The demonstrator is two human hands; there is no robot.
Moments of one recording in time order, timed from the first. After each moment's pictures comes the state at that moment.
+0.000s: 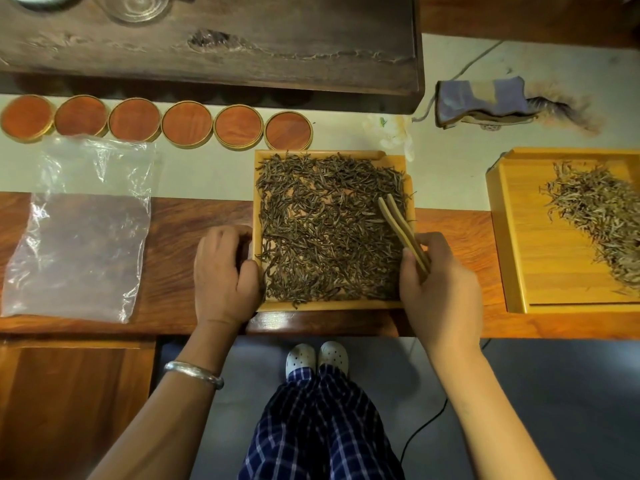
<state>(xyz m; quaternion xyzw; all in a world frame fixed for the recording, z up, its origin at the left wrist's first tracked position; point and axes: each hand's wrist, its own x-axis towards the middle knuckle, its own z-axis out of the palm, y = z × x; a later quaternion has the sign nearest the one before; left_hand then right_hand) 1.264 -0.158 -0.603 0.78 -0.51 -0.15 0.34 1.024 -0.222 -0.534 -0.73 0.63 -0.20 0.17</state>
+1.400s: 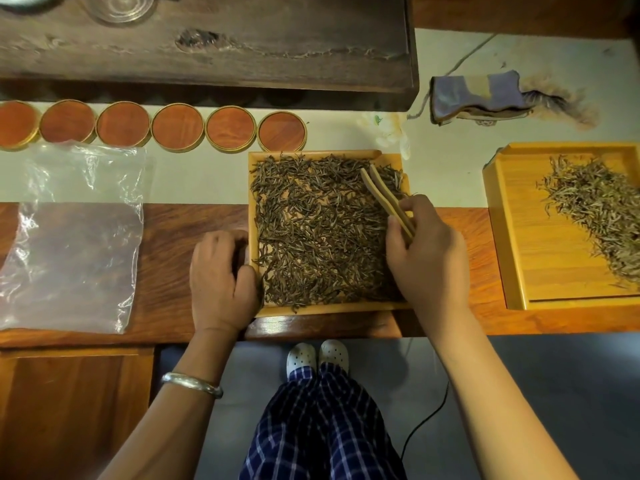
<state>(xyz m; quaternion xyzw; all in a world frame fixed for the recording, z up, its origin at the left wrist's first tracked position) 1.266 -0.157 -0.604 0.78 -0.52 -0.14 0.33 1.046 -0.255 -0.529 -0.75 0.61 -0.19 0.18</state>
